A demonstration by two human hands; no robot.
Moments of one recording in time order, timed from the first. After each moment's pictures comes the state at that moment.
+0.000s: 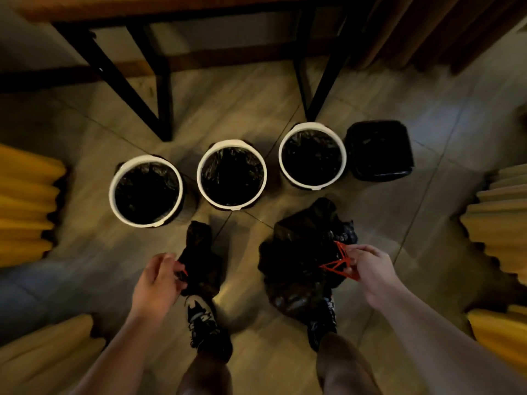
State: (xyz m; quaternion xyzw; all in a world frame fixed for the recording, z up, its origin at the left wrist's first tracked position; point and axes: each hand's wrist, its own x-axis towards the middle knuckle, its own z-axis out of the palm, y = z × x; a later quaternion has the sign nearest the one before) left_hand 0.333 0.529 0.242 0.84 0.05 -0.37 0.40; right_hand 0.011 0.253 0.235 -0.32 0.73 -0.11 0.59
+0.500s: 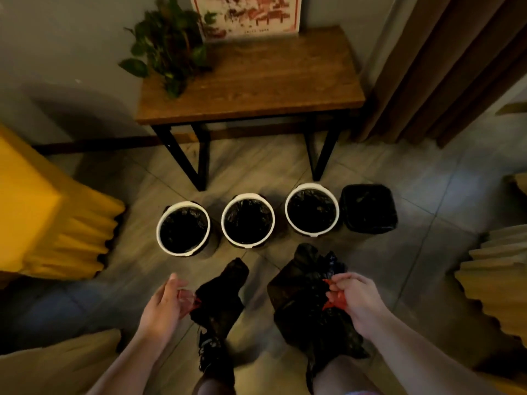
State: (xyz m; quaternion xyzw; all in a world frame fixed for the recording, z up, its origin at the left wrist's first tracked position) left_hand 0.289 0.539 0.423 0.79 0.11 -0.37 0.47; right_hand -0.002 0.253 0.381 -0.35 0.67 -0.10 0.65
